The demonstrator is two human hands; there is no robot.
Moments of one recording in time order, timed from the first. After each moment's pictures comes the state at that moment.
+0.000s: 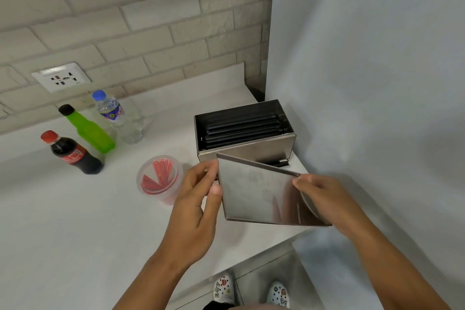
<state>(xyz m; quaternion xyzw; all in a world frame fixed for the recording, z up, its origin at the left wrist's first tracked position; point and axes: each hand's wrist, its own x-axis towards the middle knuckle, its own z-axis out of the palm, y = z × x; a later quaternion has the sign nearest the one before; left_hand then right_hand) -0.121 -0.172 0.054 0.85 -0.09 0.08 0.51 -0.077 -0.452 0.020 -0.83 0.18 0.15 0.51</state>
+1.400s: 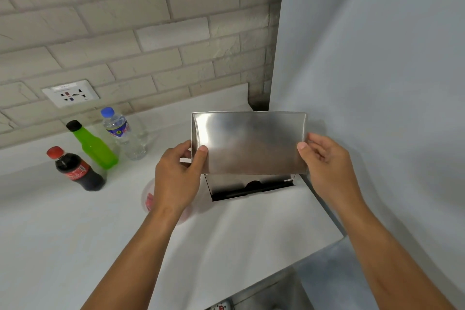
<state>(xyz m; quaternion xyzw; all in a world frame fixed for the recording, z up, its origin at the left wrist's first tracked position) -0.015 -0.135 0.074 0.85 0.11 0.12 0.51 -0.019 -0.417 0.084 -0.79 0.10 -0.10 0.60</state>
